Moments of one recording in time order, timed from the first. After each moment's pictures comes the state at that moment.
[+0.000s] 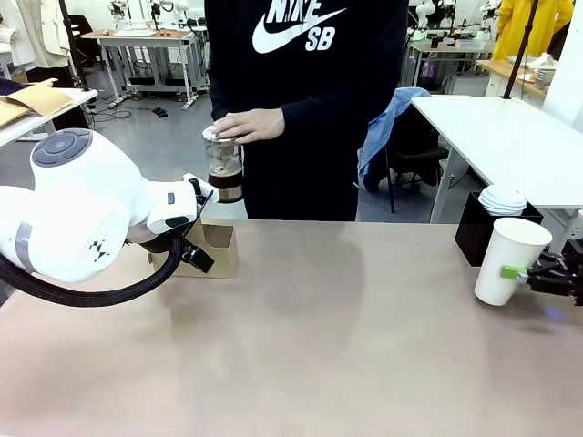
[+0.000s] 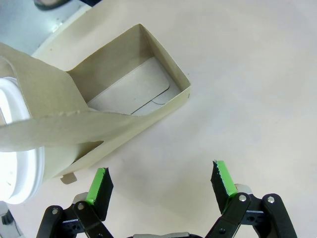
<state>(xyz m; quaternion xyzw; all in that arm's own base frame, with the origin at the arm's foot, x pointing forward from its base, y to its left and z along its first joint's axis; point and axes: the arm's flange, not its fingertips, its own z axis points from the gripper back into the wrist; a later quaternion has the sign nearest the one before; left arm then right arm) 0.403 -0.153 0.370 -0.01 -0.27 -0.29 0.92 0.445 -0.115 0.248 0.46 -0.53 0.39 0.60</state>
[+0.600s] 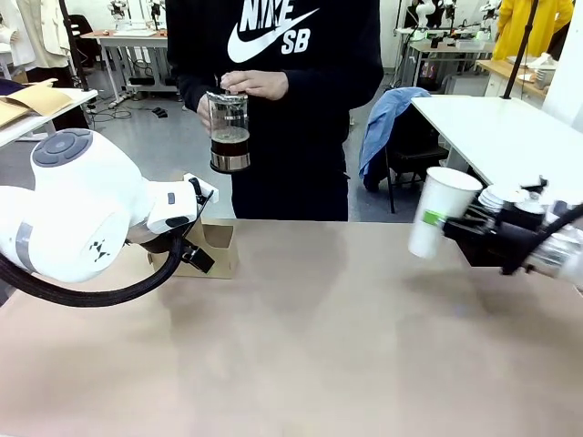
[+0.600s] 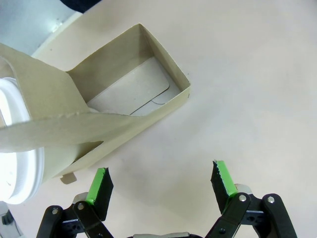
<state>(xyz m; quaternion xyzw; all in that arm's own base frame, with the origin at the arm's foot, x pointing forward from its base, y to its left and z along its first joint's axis) 0.403 -0.153 0.370 -0.01 -0.27 -0.29 0.92 0.453 0.058 0.325 0.41 -0.60 0.26 0.64</state>
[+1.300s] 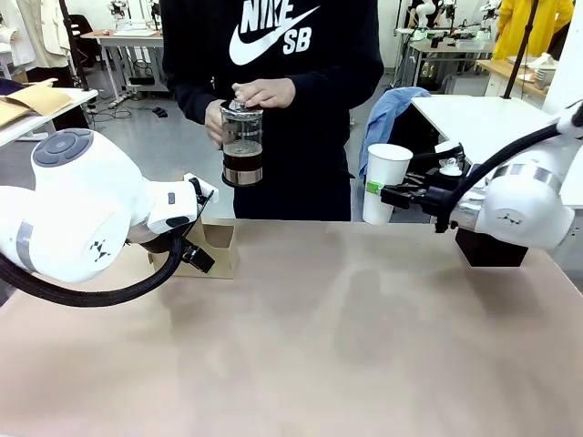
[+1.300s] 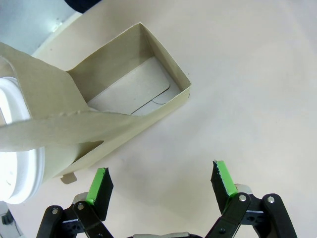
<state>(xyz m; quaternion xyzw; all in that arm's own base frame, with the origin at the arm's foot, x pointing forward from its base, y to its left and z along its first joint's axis) 0.403 -0.153 0.370 -0.01 -0.27 -0.29 0.92 0.567 0.124 0.315 0.37 -0.59 0.27 0.67</state>
